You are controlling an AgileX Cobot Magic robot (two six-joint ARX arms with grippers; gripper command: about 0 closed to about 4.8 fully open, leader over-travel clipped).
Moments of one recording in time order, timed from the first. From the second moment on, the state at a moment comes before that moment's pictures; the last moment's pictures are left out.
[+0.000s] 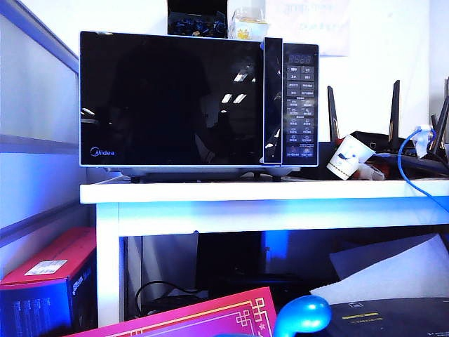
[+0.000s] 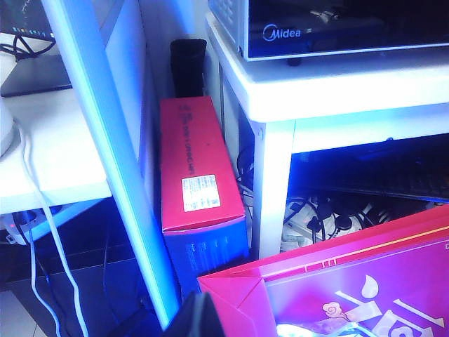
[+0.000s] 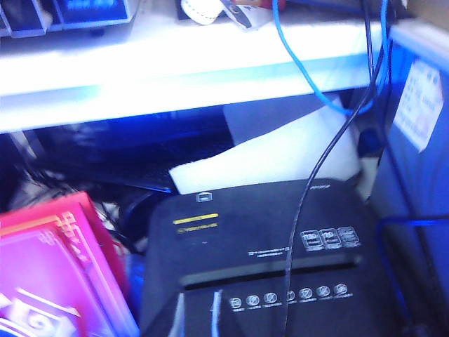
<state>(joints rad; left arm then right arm) -0.09 0.00 0.01 -0.16 -0.05 0.05 0.02 0.01 0.03 -0.24 0.00 0.09</state>
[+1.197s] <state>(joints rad) -0.09 0.81 1.25 -0.25 -0.04 -0.07 0.03 0.51 0.88 -0.09 -0.02 0.20</state>
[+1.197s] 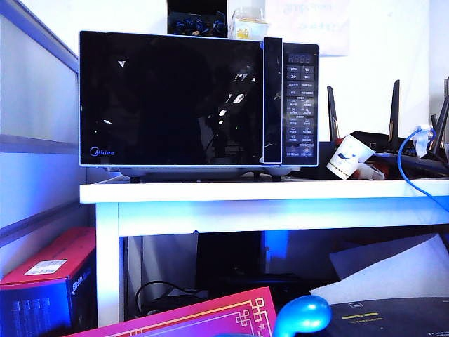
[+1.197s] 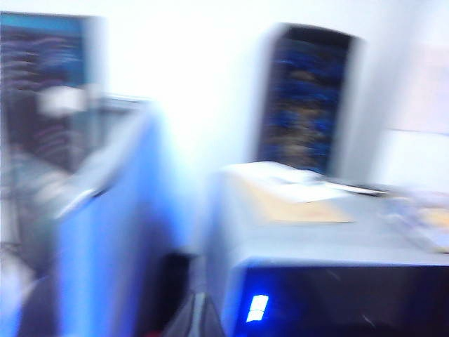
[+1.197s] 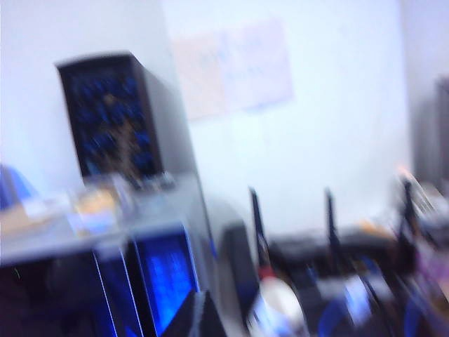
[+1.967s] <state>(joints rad) -0.09 1.18 1.73 -0.45 0.38 -0.04 0.20 1.20 1.33 0.16 -0.33 0.23</state>
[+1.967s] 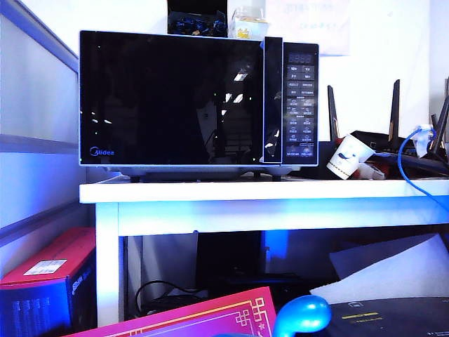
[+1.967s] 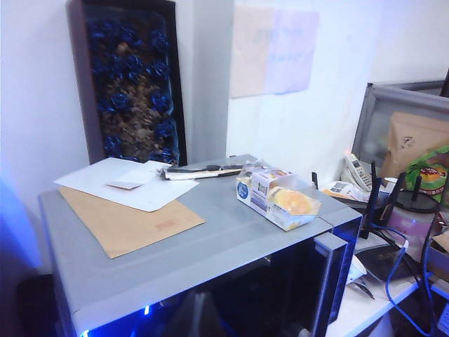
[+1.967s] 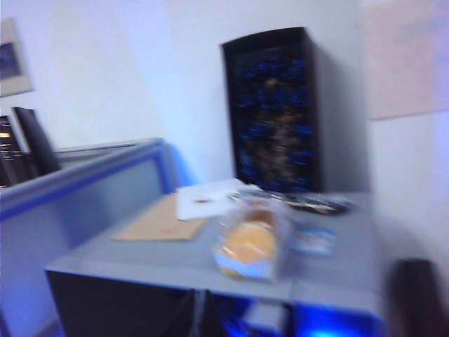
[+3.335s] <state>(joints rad) -0.10 1.28 1.73 -0.36 0.41 -0.04 0.38 1.92 1.27 0.77 0.07 0.07</state>
